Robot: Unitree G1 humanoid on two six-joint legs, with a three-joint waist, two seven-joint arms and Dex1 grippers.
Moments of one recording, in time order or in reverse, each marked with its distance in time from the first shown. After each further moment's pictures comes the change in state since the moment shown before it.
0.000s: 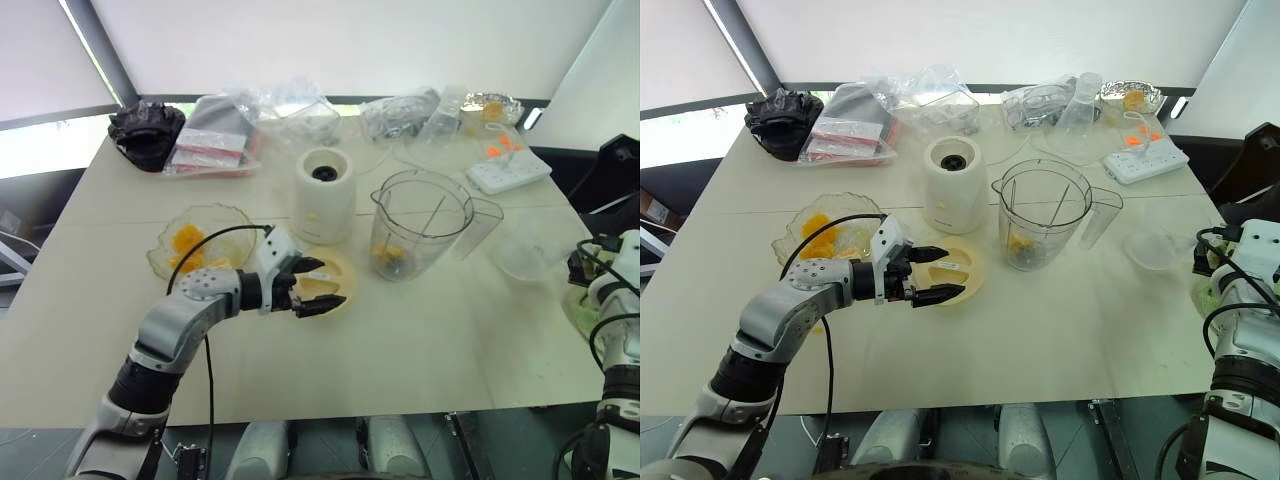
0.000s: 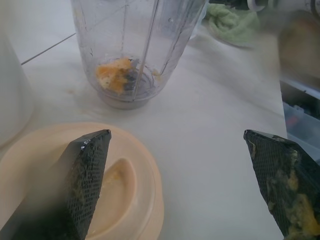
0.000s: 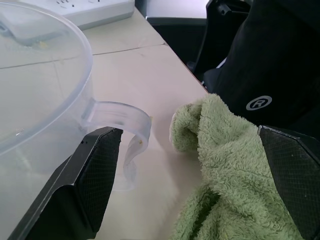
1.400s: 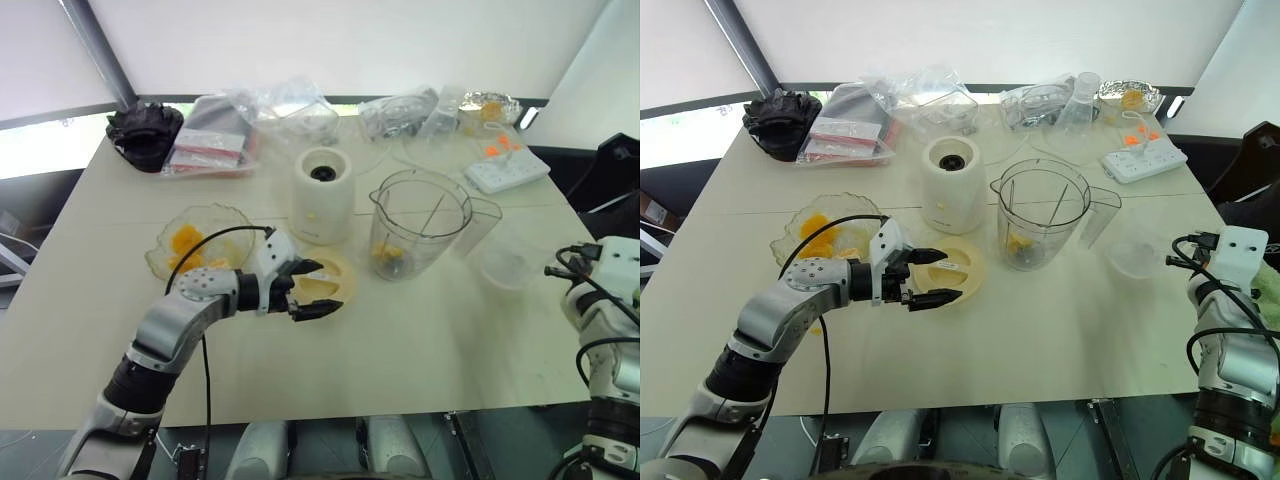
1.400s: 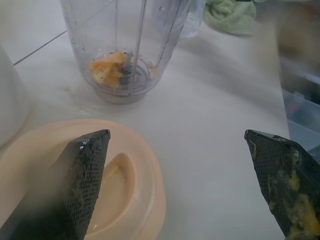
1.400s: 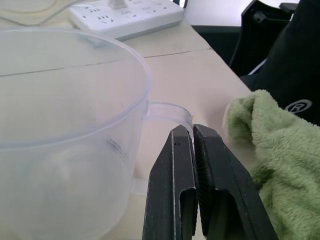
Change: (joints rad) left arm -0.002 0.034 -0.026 0.011 0.021 -0.045 -0.034; right arm 0.200 0.147 -0.019 -0.511 0.061 0.219 -0.002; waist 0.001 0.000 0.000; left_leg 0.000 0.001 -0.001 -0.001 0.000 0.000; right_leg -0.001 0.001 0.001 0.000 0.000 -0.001
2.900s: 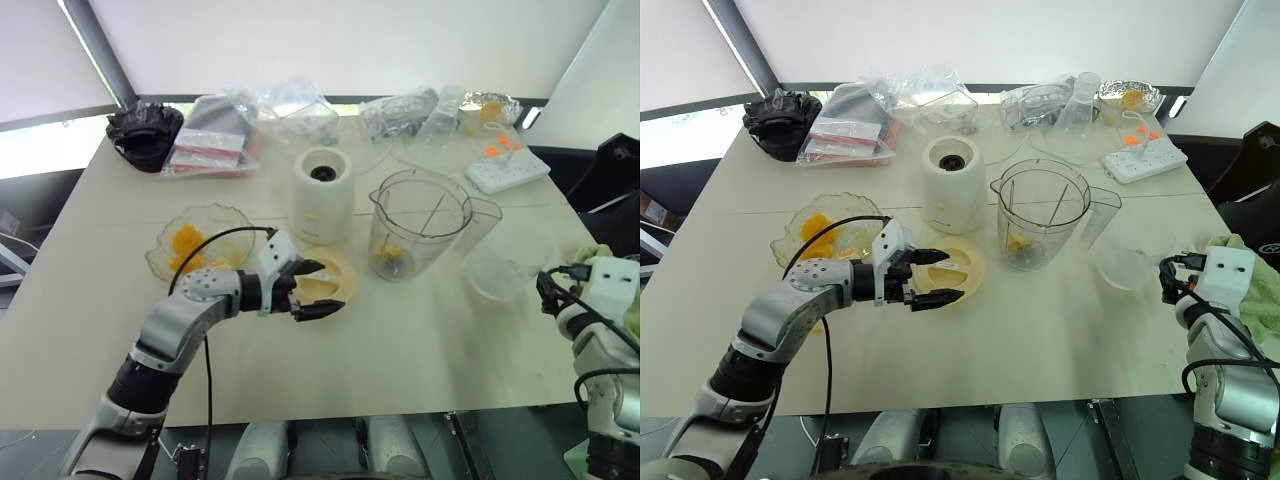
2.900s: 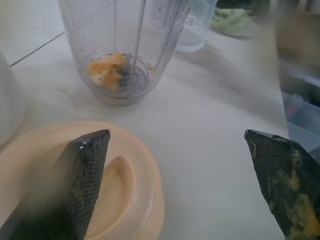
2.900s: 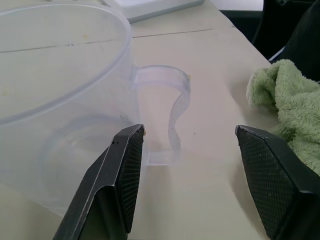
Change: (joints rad) left arm 0.000 -0.018 -0.003 0.010 0.009 -0.006 0.000; right arm 0.127 0.061 -0.014 -0.178 0.024 0.072 0.016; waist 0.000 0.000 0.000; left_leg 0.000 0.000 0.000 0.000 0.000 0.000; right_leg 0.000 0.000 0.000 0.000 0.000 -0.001
